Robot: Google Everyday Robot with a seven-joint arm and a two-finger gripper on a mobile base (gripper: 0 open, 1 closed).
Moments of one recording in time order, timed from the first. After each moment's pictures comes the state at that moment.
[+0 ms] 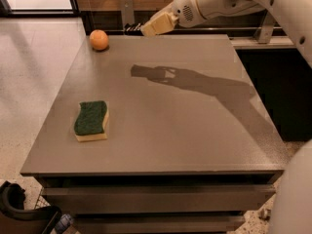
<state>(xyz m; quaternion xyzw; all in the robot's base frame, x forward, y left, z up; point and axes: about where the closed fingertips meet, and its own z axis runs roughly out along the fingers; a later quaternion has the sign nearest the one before) 0.709 -0.009 0.971 -0.47 0.73 0.22 0.45</state>
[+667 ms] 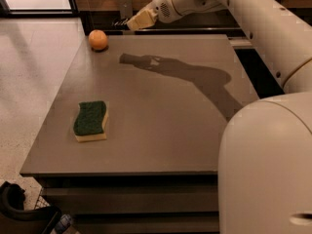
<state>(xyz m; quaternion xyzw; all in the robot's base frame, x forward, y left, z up) 0.781 0.036 0.954 -0.46 0.73 0.21 0.46</state>
